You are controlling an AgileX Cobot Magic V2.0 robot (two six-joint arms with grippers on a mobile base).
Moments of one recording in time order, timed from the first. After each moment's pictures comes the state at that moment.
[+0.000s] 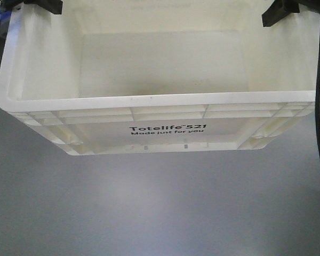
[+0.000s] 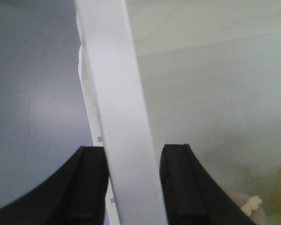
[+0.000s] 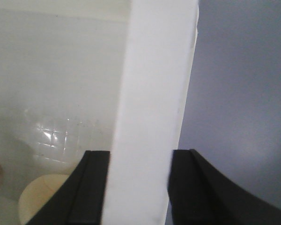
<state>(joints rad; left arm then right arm) -0.21 1.56 -1.82 -0.16 1.16 -0.04 0.13 1.60 -1.84 0.18 1.29 -0.03</state>
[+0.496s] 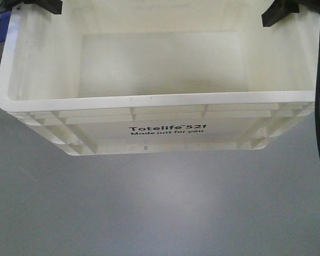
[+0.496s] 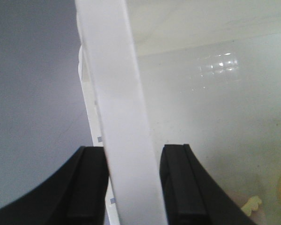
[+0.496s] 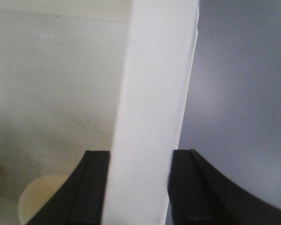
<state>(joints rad) -0.21 1.56 -1.82 -0.16 1.16 -0.04 0.13 1.60 -1.84 0.18 1.29 -0.03</state>
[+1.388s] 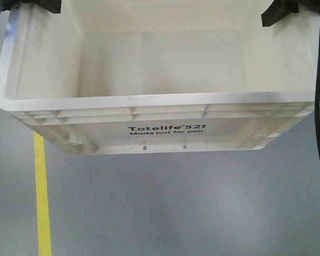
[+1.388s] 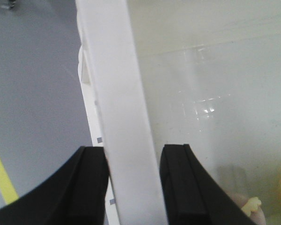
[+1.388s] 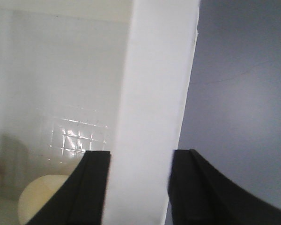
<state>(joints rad) -0.21 1.56 -1.82 -0.16 1.16 -0.04 0.13 1.60 -1.84 0.18 1.29 -0.03</state>
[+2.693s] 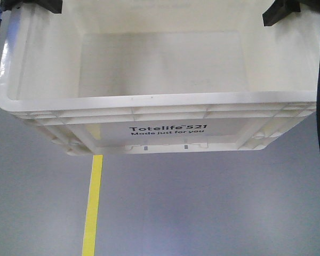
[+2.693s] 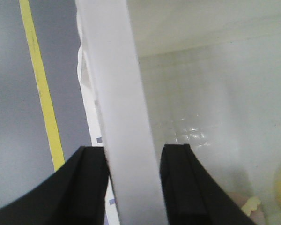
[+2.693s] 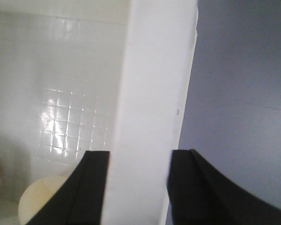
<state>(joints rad) -0.21 1.56 -1.82 -0.16 1.16 -0.04 0.13 1.60 -1.84 0.18 1.29 -0.03</state>
